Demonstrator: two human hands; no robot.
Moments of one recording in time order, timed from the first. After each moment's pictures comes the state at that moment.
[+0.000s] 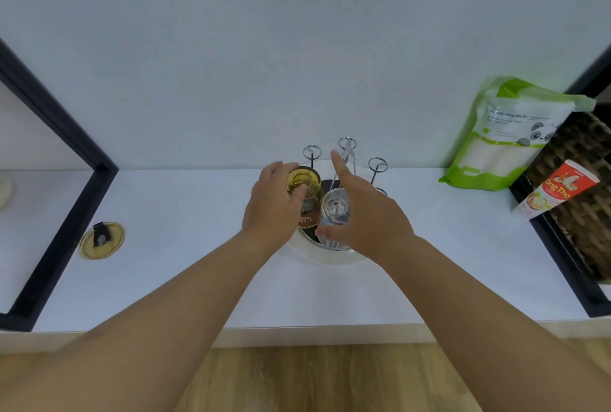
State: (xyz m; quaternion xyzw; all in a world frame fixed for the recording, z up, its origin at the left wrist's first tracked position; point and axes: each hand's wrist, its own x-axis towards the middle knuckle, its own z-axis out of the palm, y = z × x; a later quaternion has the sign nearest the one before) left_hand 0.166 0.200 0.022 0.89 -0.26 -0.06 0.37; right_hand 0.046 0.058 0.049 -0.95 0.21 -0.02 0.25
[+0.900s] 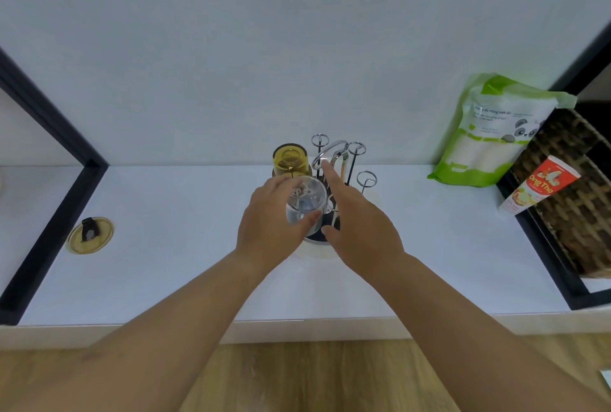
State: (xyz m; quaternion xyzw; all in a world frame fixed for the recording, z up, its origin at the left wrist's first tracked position) left_hand 0.128 0.202 0.013 0.89 -0.32 -0.01 0.33; right_hand 0.016 0.070 0.049 -0.95 0.20 -0.06 0.25
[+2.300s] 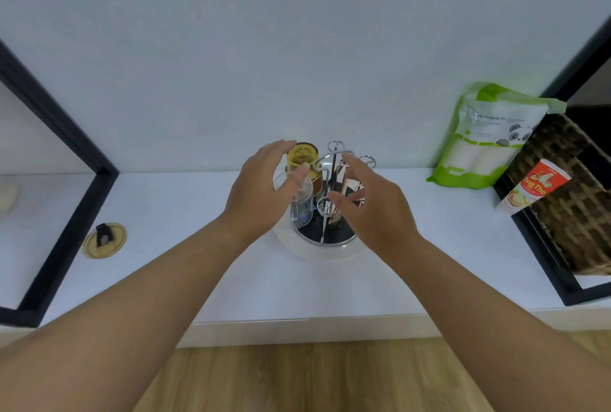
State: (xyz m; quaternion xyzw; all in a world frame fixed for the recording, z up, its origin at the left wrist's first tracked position) left_hand 0.160 0.217 0.078 0.85 -0.34 -0.05 0.41; right_hand 0.023 0.054 0.075 -0.90 0.24 -0.16 0.33
